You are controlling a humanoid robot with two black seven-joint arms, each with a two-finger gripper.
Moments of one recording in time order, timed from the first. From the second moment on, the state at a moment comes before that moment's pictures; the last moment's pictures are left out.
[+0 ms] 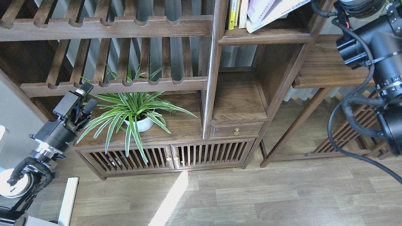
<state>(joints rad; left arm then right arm) -0.14 0.37 -1.22 -1.24 -0.38 -0.49 0.24 1.30 -0.26 1.14 0.63 -0.22 -0.06 -0.06</state>
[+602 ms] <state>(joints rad) -0.15 0.36 -1.22 -1.24 -0.38 -0.49 0.24 1.27 -0.28 1.17 0.72 -0.21 -0.06 -0.06</state>
